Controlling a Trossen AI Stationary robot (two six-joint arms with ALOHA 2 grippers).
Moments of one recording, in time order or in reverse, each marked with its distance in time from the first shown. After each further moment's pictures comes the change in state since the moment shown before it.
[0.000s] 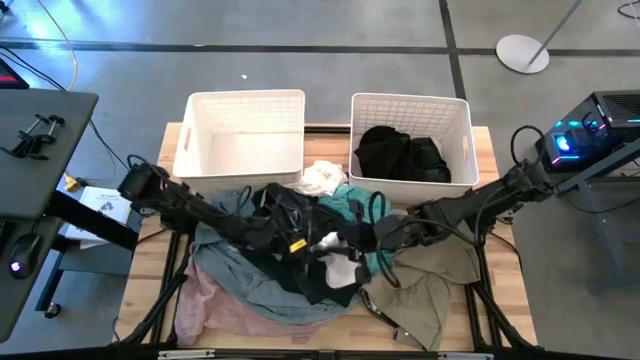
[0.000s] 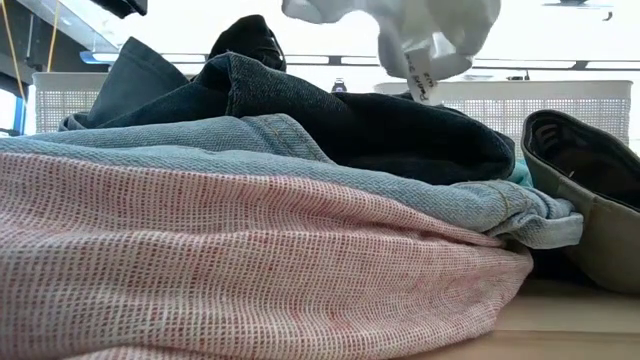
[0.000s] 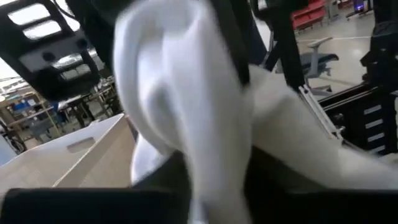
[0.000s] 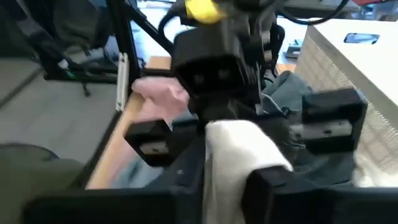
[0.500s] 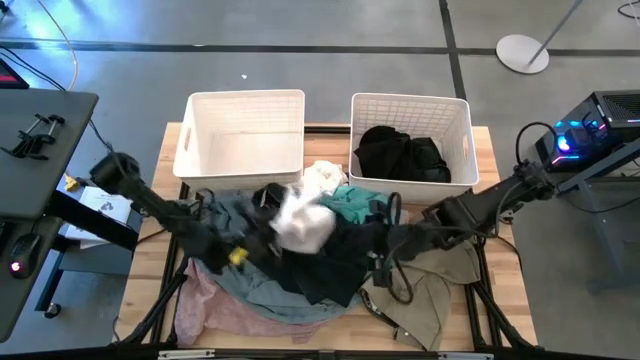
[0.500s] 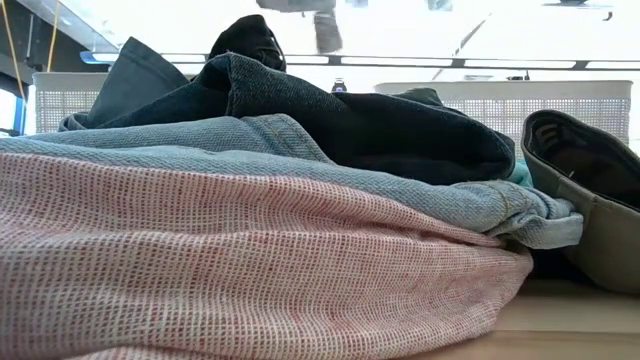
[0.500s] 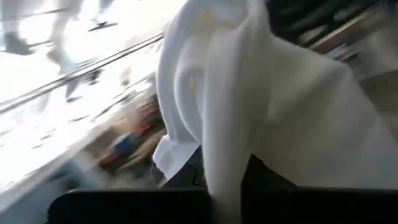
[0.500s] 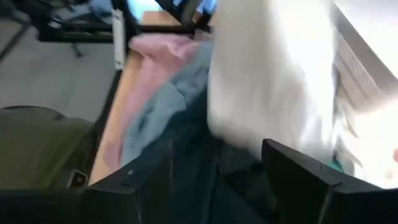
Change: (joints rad) left arm -0.268 -0.305 0.000 0.029 -0.926 0.668; right arm 0.097 -0.012 0.211 -0.481 0.079 0.186
